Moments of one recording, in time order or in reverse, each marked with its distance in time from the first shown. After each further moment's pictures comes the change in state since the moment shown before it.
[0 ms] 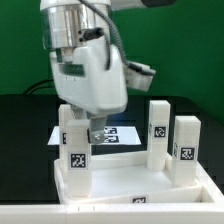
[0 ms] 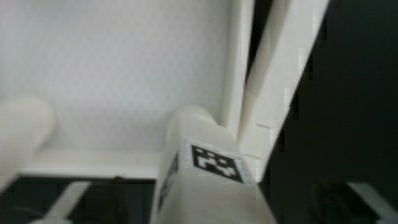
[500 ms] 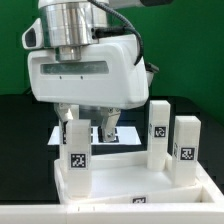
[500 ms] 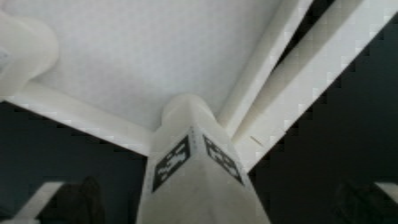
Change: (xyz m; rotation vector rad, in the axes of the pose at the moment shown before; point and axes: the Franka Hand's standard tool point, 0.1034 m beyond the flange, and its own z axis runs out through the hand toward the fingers) arm 0.005 0.003 0.000 -0.022 0.011 -0.486
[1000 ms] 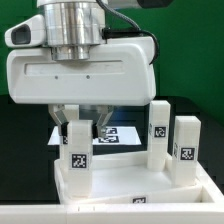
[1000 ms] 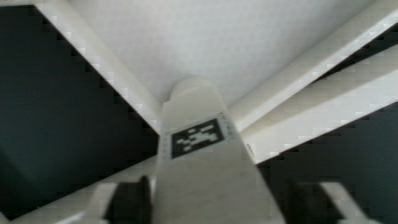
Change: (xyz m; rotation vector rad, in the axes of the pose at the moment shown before) arm 0.001 0.003 0.001 -0.017 0.004 -0.154
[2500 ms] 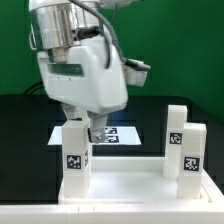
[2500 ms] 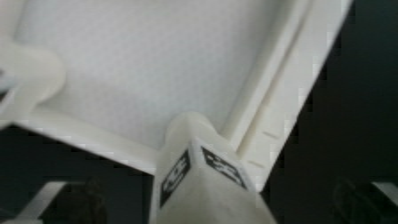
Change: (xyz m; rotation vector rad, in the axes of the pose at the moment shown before) arm -0.005 -0.005 -0.001 0.051 -0.083 0.548
